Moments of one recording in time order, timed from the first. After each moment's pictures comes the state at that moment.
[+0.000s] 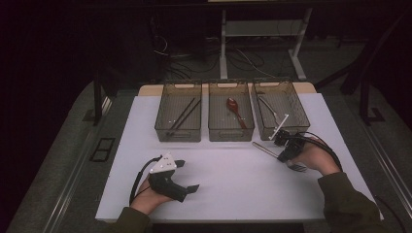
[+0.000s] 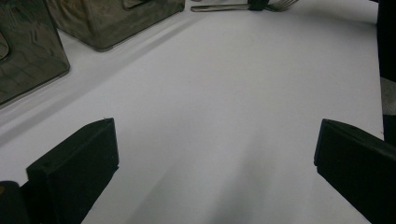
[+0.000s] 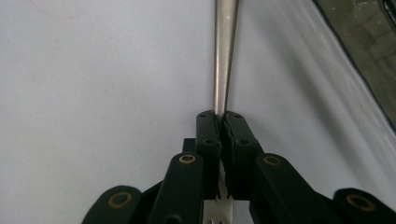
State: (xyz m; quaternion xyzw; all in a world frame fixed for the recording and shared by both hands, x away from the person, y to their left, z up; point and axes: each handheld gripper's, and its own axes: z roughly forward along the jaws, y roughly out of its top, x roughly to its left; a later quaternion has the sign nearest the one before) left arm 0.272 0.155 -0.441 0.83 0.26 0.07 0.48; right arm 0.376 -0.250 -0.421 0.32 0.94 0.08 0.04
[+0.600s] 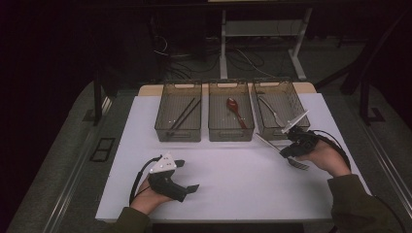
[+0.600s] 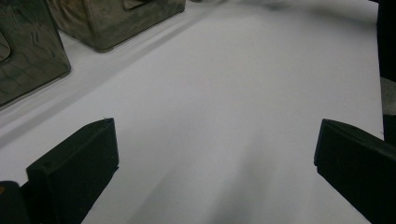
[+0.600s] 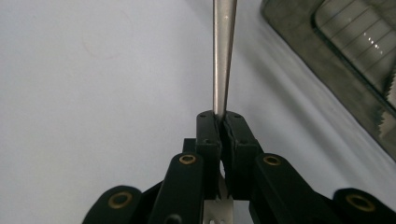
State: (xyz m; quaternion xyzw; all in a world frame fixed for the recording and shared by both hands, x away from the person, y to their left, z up) left arm 0.272 0.155 -0.441 0.83 0.26 0.07 0.48; right arm 0.366 -0.281 -0.400 0.34 0.92 0.20 0.03
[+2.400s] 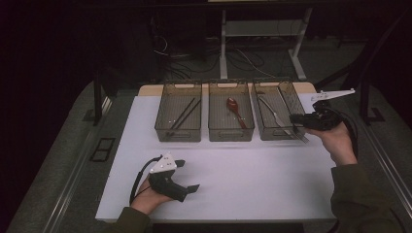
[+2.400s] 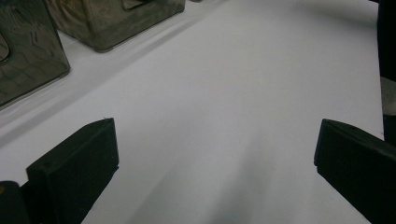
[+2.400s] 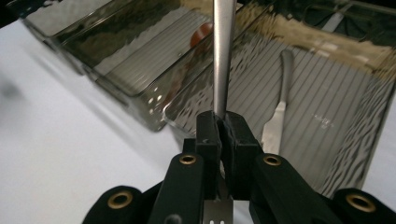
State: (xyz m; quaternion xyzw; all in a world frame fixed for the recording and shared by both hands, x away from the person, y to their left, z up) left arm 0.272 0.154 -0.441 0.83 0.26 0.07 0.49; right arm 0.385 -0.324 -0.343 0.43 0.79 0.41 0.14
